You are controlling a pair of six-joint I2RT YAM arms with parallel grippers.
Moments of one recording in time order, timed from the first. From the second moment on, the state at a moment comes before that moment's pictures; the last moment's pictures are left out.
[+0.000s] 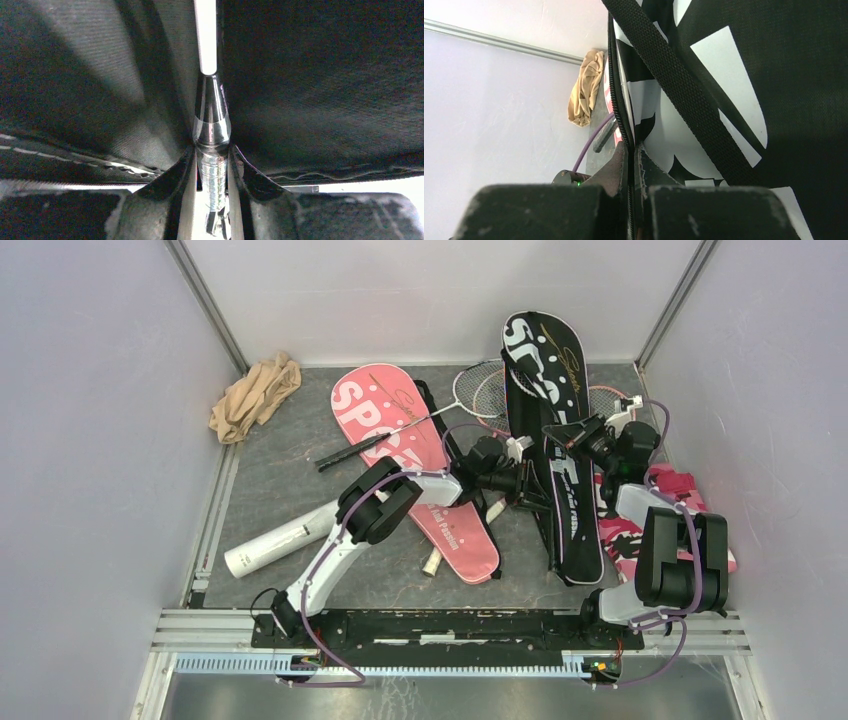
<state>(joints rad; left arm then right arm) -0.87 2.45 1.60 0.56 0.79 -1.14 -0.16 1.47 0.65 0.61 -0.68 0.96</state>
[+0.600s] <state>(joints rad) -0.88 2.59 1.71 0.87 0.85 -1.32 -0.15 1.47 0.63 0.61 -0.69 0.96</state>
